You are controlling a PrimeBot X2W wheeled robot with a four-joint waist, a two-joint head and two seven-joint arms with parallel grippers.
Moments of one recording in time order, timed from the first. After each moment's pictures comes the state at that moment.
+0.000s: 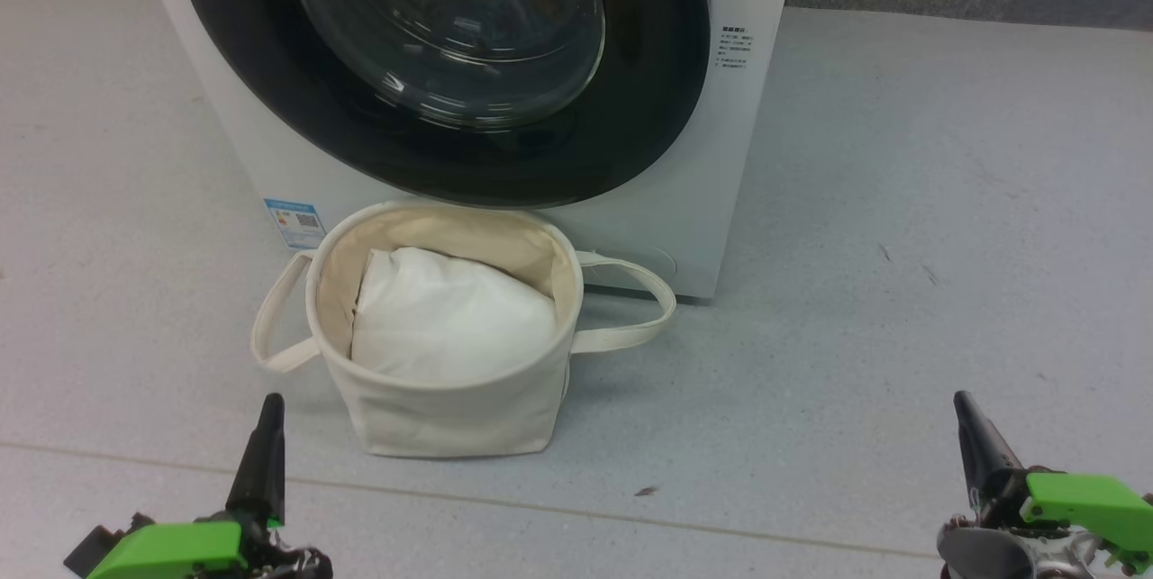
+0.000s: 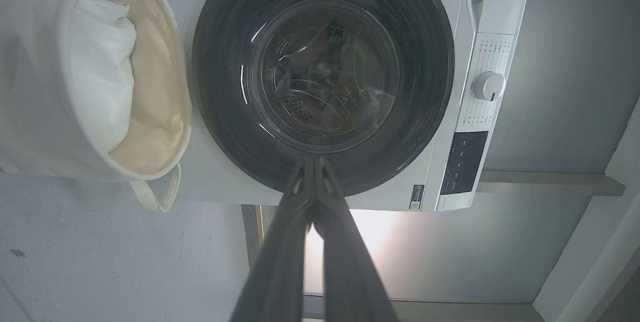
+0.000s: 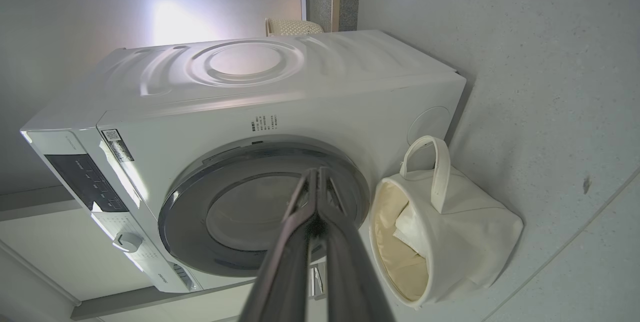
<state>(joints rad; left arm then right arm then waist) -0.08 0.04 0.08 0.28 -1.61 -0.12 0.10 -0.06 -0.05 -0.13 0.28 1.61 0.13 0.10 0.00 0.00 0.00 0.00</state>
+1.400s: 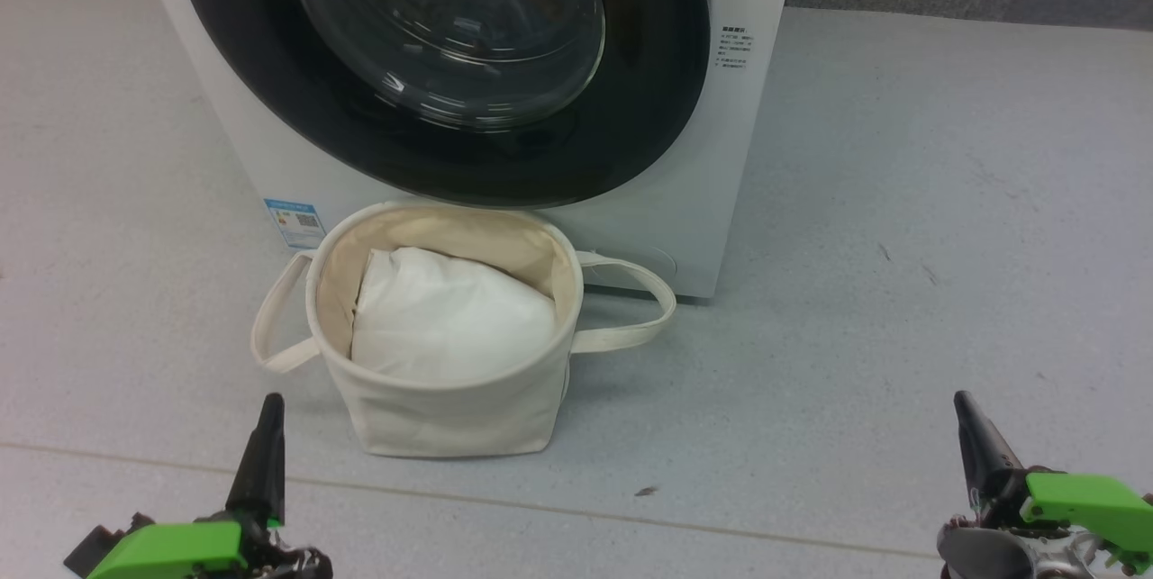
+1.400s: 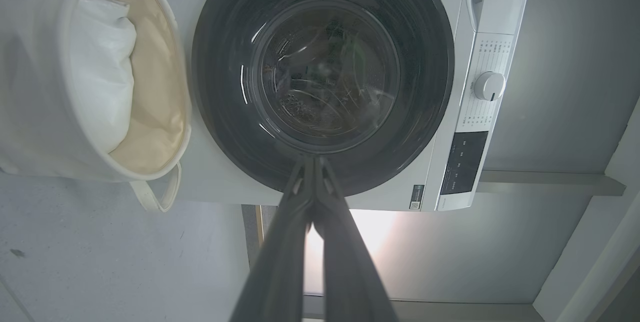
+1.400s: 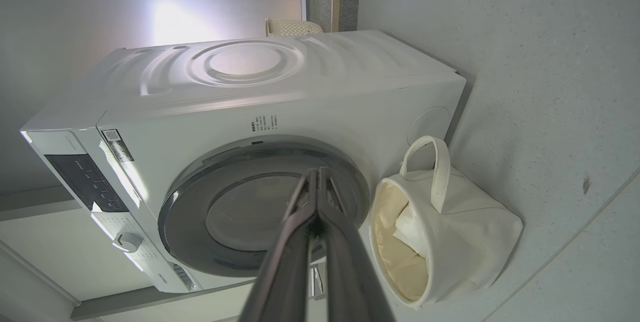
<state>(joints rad) -0.08 0.04 0.08 0.28 -1.61 -0.12 0.10 -0.06 -0.05 -0.13 0.28 1.61 0.13 0.10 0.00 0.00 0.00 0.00</state>
